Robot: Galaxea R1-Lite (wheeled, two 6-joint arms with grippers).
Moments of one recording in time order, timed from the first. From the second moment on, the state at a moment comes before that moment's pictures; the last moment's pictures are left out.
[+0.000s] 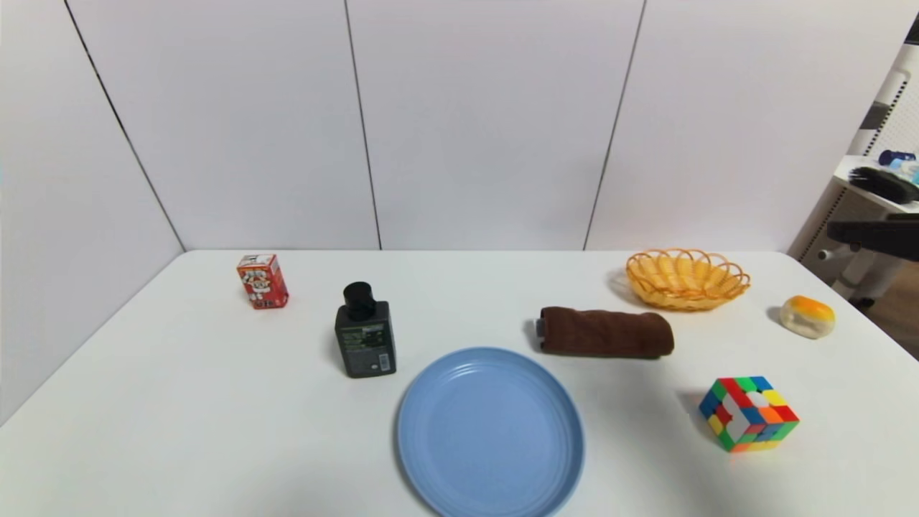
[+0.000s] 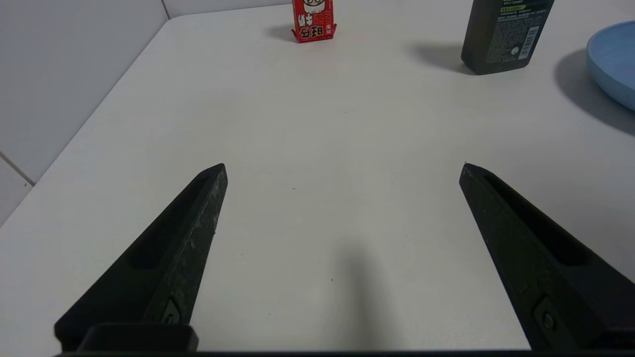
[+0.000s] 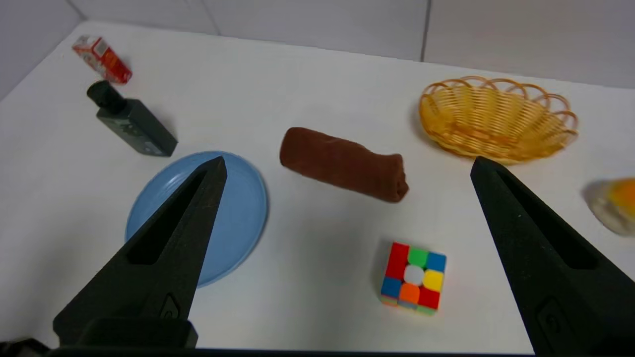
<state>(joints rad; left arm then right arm) 0.00 0.00 0.00 0.00 -0.04 0.06 0.11 1.10 -1.09 0.31 0.31 0.01</state>
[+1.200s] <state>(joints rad) 0.00 0.00 0.00 0.00 -0.03 0.06 0.11 1.91 -1.31 0.26 0.90 -1.03</state>
